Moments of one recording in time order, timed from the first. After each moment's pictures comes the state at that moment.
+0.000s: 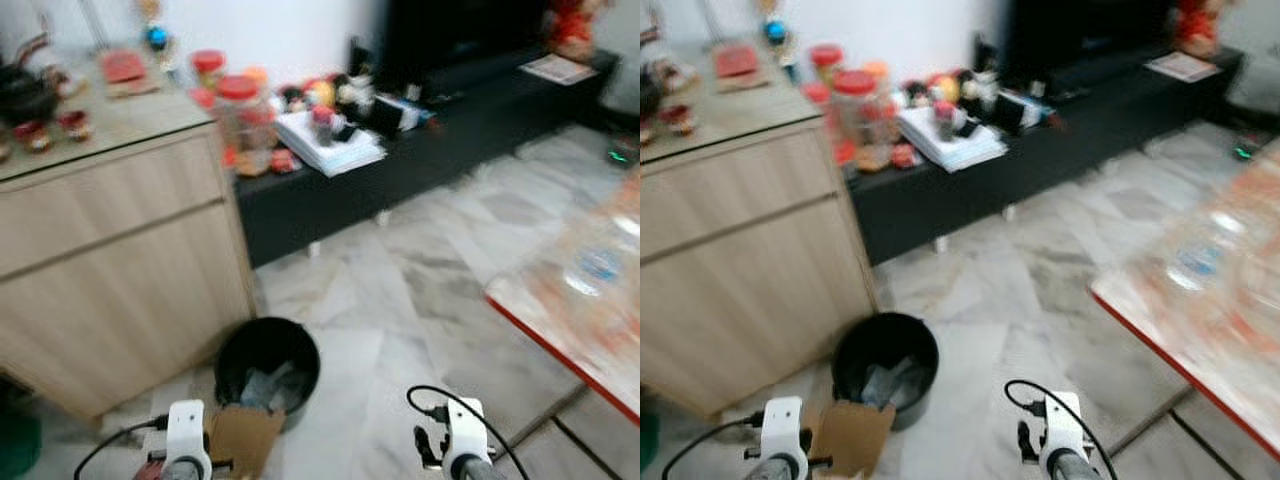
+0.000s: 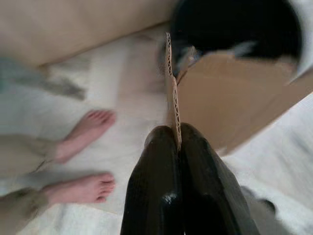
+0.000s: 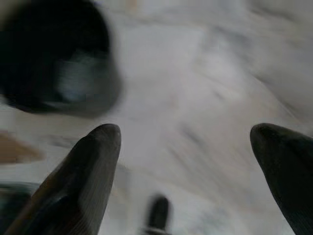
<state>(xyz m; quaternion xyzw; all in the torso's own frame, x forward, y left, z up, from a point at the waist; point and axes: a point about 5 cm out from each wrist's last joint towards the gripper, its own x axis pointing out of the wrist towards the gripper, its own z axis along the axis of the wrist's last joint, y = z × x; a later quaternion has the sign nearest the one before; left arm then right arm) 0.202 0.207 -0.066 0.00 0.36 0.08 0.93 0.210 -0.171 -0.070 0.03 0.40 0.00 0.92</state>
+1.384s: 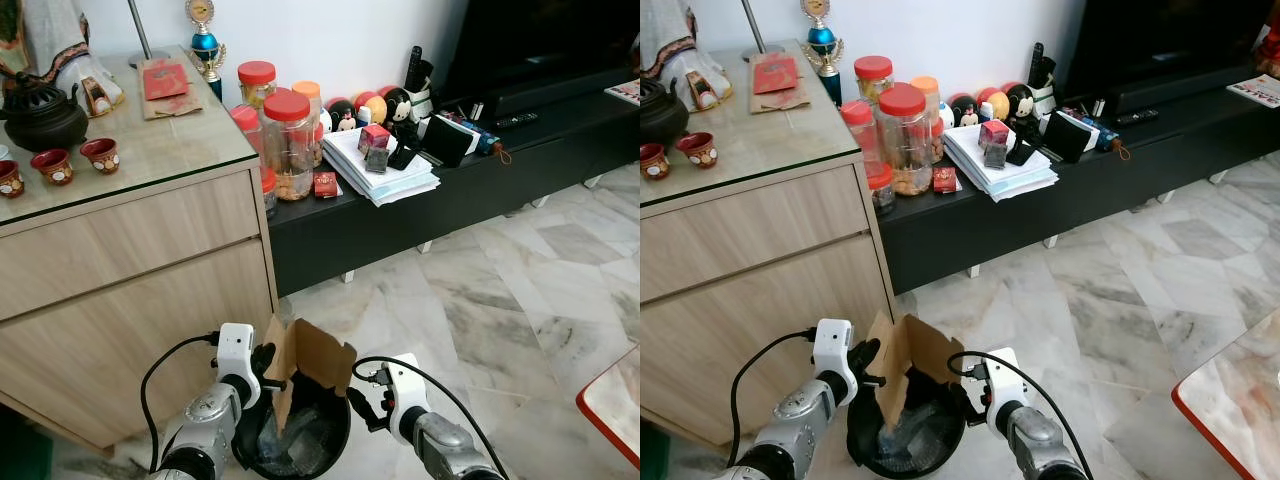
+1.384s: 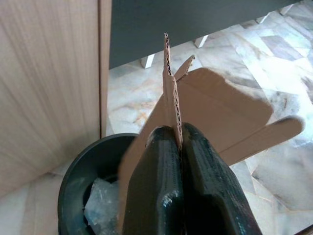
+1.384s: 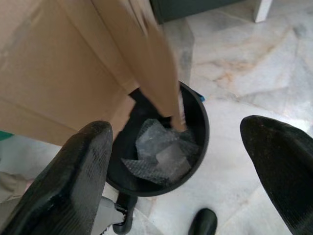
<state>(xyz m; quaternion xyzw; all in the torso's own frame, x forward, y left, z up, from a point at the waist) 0.285 0.139 -0.003 -0.09 0.20 -0.13 0.97 0.250 -0.125 -0.041 0.04 0.33 0.20 0.92</state>
